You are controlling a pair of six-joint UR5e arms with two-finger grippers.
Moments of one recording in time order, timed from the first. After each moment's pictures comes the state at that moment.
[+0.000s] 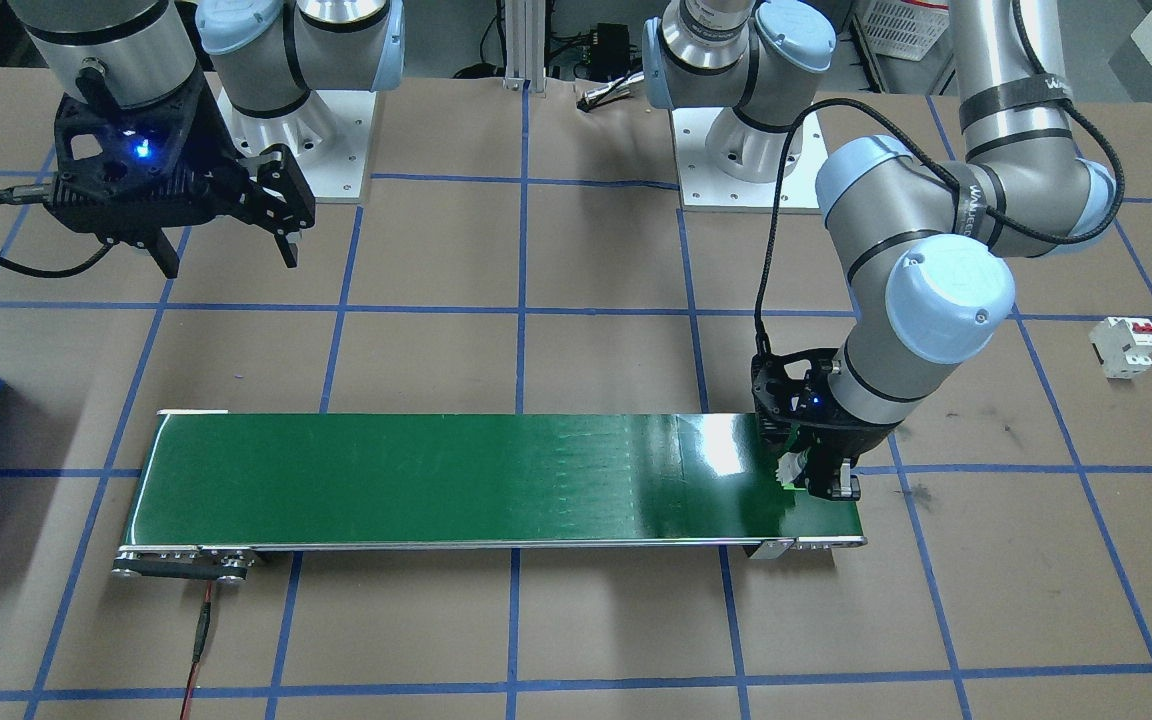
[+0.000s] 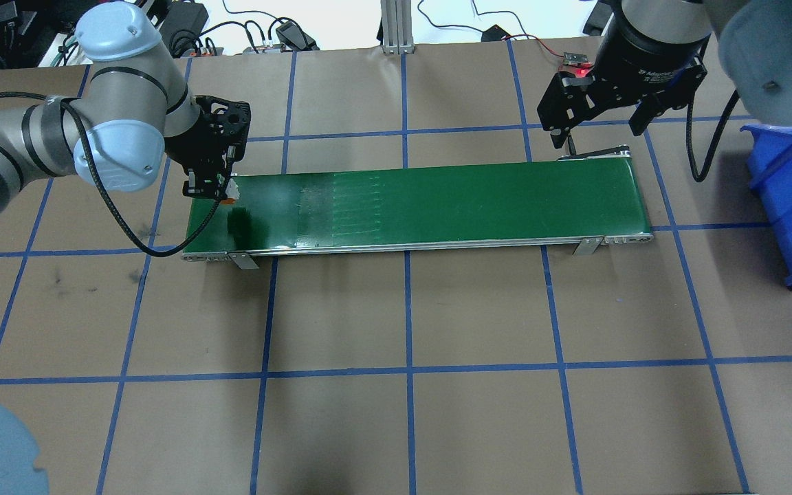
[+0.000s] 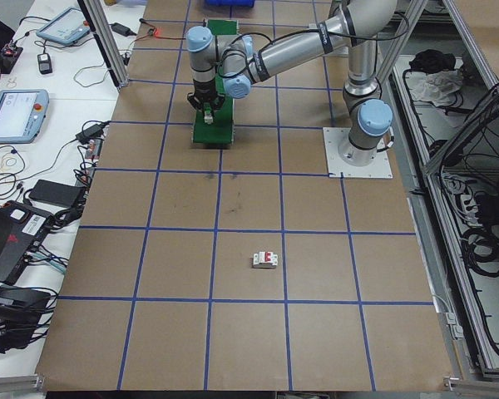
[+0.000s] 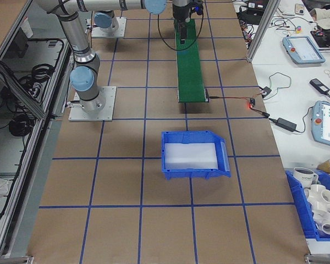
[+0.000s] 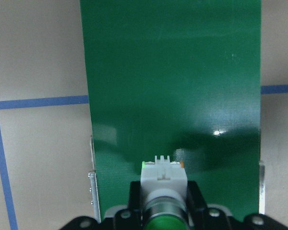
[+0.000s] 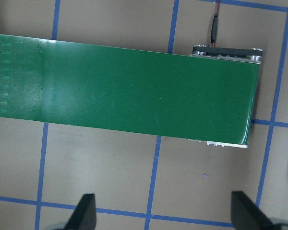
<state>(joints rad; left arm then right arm) -1.49 -1.89 -1.71 -1.10 1.60 1.69 1.59 -1.57 1.54 -1.62 -1.57 -0.10</state>
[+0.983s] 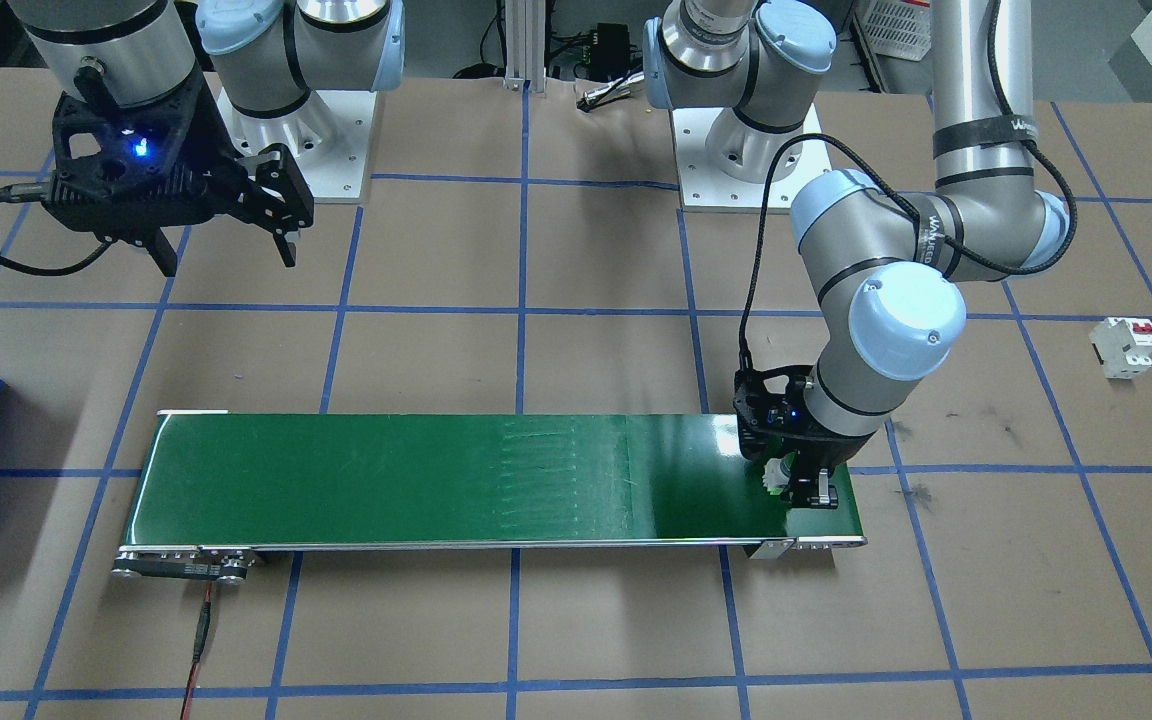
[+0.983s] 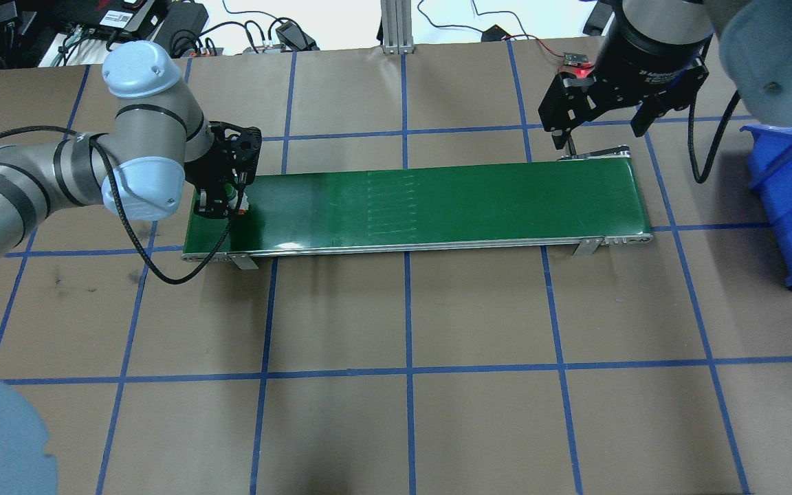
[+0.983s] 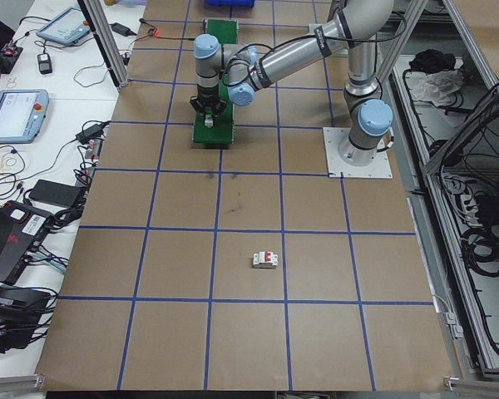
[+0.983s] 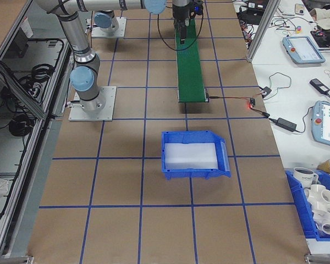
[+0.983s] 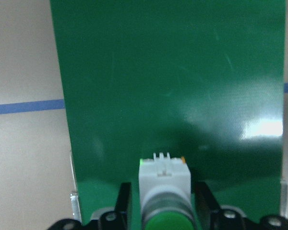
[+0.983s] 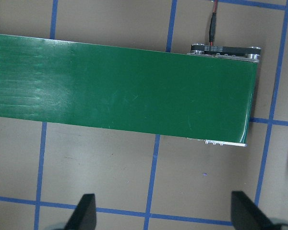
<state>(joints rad) -1.49 -1.91 -1.79 -0.96 1.61 1.71 1.59 -1.57 1.54 -1.61 -1.57 -0.10</state>
